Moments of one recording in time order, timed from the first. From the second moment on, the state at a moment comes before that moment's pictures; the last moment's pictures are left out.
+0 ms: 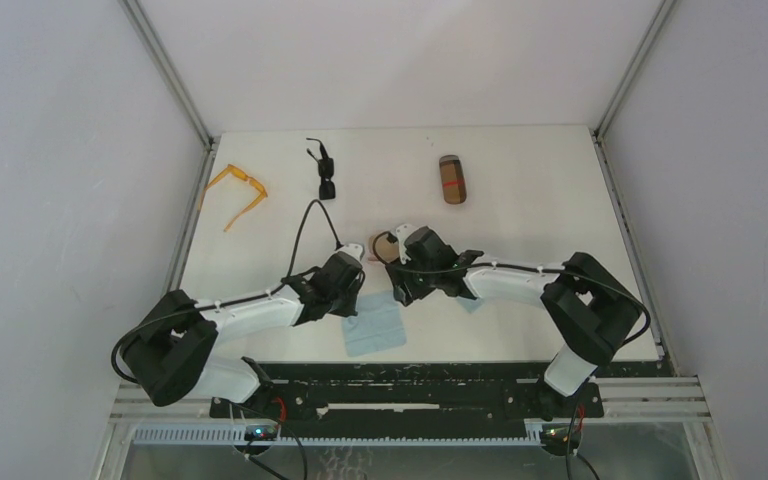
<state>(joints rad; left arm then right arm) -0.77 1.36 0.59 -0.22 -0.20 -0.49 0.82 1.65 0.88 -0.14 -0.07 0.22</state>
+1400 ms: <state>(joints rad) -0.76 1.32 0.56 -0.22 -0.15 -0.54 0.87 1.86 1.08 -0.20 -0.22 0.13</state>
